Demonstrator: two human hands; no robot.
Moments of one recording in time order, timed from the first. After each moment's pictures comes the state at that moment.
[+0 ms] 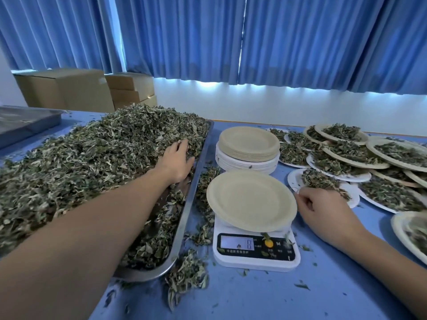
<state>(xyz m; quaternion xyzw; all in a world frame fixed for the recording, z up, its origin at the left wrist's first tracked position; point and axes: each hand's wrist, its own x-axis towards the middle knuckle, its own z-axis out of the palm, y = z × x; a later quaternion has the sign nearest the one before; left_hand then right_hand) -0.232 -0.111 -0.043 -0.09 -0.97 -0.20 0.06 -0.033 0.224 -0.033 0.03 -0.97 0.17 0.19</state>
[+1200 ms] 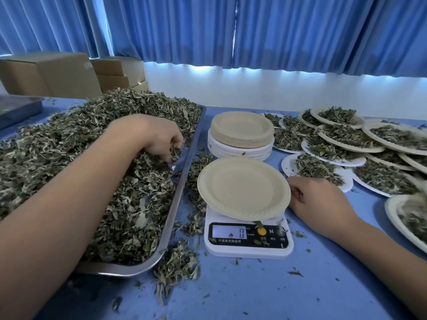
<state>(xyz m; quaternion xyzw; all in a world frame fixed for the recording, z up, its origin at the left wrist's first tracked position) -0.149 -0.102 0.080 -0.18 -0.98 0.07 -0.11 -0.028 0.223 -0.037 0.08 -0.98 0.10 0.18</state>
